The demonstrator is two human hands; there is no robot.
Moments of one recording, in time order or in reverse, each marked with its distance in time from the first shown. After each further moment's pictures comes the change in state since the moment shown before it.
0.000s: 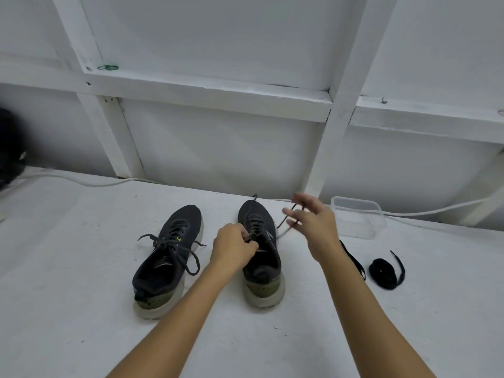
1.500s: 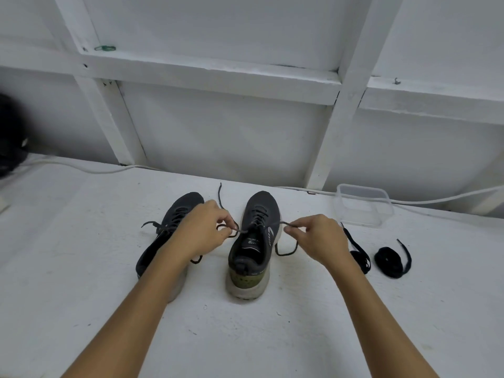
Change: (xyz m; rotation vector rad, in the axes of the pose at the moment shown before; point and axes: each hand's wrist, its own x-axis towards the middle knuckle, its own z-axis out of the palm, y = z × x) left_hand -0.002 -0.033 -0.067 0.266 -0.114 0.276; right_hand -0.028 0.012 -0.017 -1.059 -0.169 -0.134
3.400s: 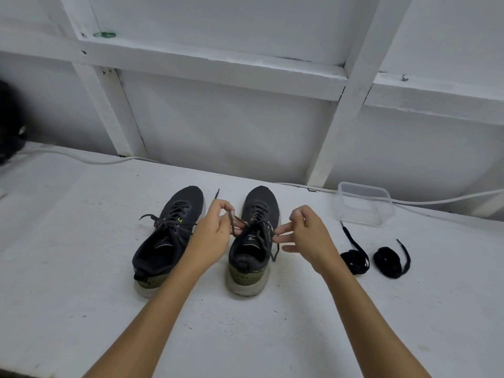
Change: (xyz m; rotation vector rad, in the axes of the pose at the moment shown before) left_hand -0.017 0.014 0.042 -0.706 0.166 -0.089; right_hand -0.007 -0.014 0.015 0.682 -0.120 0.173
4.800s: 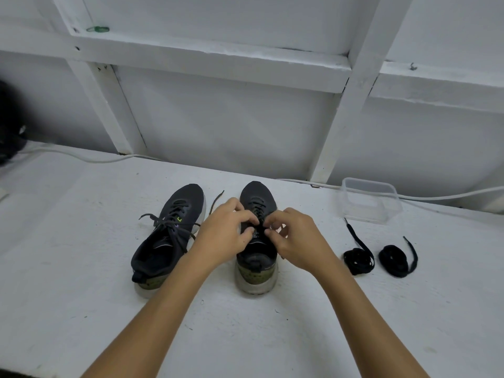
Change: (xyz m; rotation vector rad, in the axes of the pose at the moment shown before) left_hand 0.020 0.002 0.011 0.571 -0.034 0.269; right_hand 0.012 0.009 0.006 -0.623 -0.077 -0.470
